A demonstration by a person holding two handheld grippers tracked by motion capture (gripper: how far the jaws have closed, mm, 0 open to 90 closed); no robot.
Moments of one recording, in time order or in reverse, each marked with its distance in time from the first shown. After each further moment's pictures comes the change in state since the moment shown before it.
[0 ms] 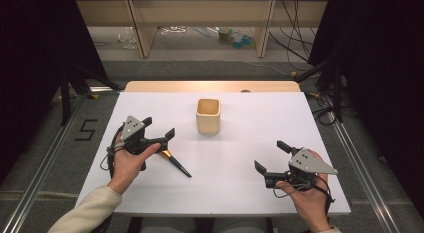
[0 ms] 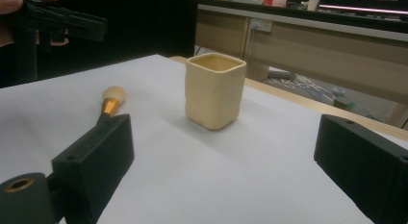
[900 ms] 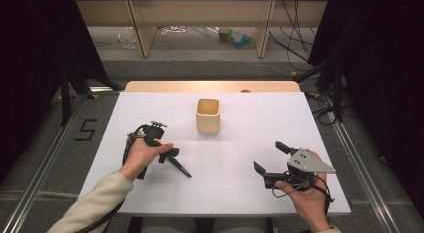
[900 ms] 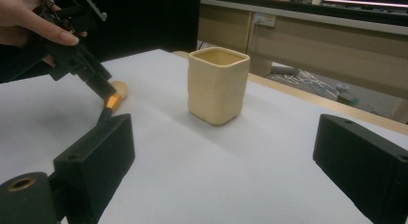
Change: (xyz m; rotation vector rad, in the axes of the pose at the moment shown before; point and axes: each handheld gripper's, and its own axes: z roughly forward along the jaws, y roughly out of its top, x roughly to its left) left arm -0.004 -0.013 0.046 0.775 0.089 -0.076; right arm 0.001 -0.001 0.001 0.033 0.012 0.016
